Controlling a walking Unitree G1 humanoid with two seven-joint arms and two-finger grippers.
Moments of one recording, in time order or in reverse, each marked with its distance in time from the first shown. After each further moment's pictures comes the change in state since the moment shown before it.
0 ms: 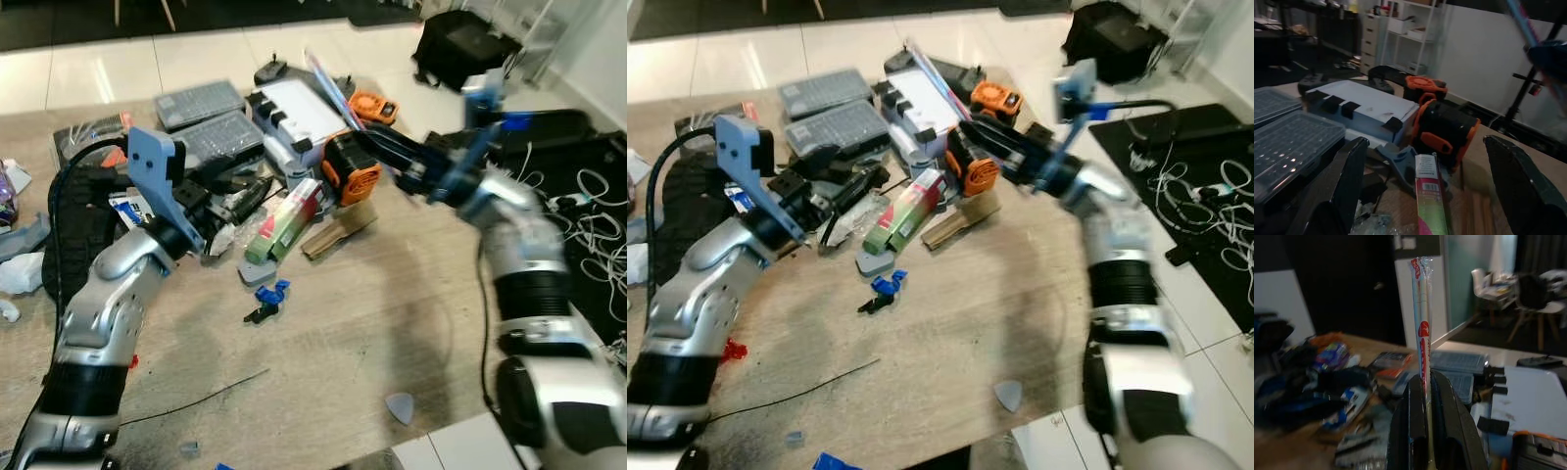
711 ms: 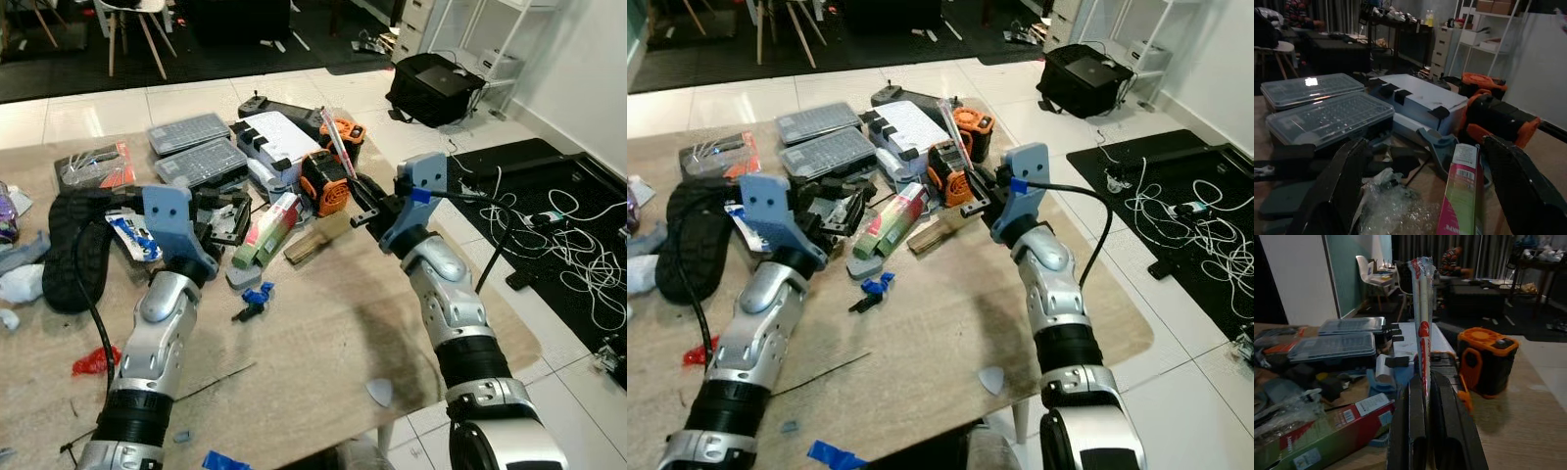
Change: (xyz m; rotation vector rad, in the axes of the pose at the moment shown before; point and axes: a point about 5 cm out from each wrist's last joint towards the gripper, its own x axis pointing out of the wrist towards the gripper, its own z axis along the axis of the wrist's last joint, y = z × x) left arm -0.011 -0.005 -0.055 0.045 0.002 0.396; right arm -0.029 0.014 -0.070 -0.127 0.120 -0.455
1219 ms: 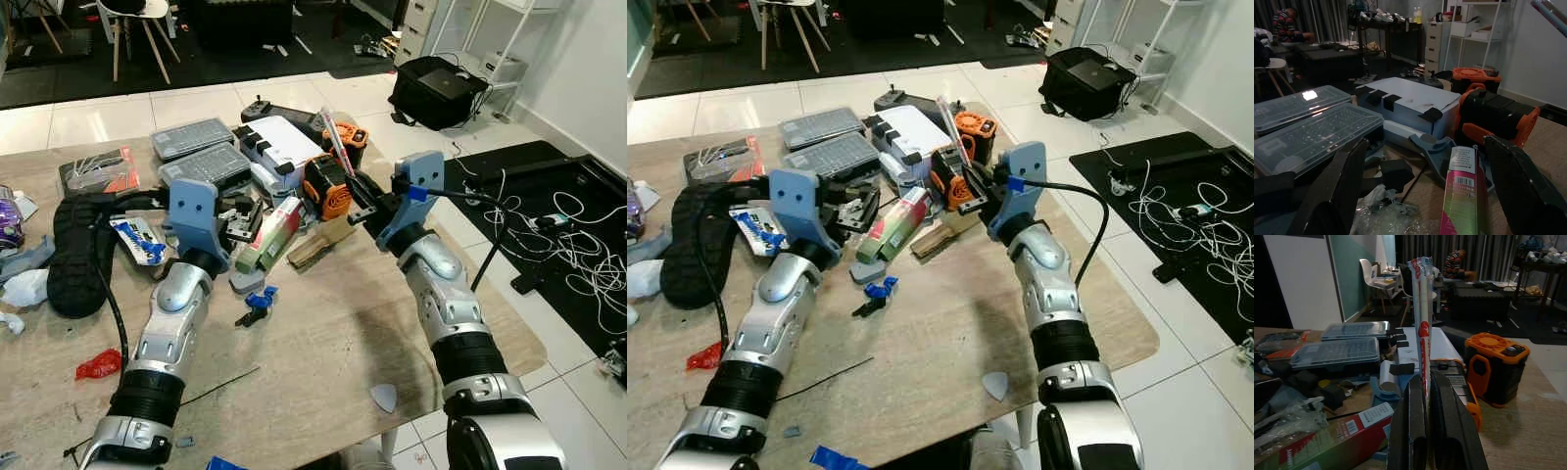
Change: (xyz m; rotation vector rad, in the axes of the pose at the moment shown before) left arm 0.016 -0.010 -0.004 0.108 0.009 -0.069; right arm 0.005 0.004 -0.001 0.007 -0.015 0.005
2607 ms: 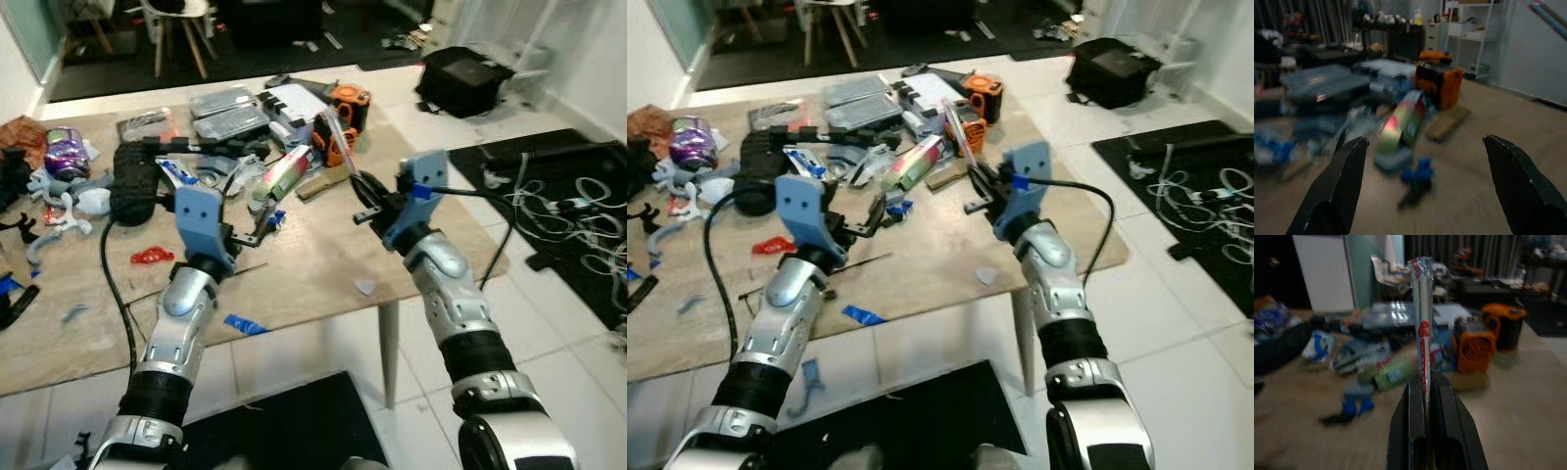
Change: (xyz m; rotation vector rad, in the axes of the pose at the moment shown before) left arm 0.003 0.000 -0.001 0.006 -0.029 -0.030; right arm 0.000 -0.008 0.003 -0.008 -0.004 -0.014
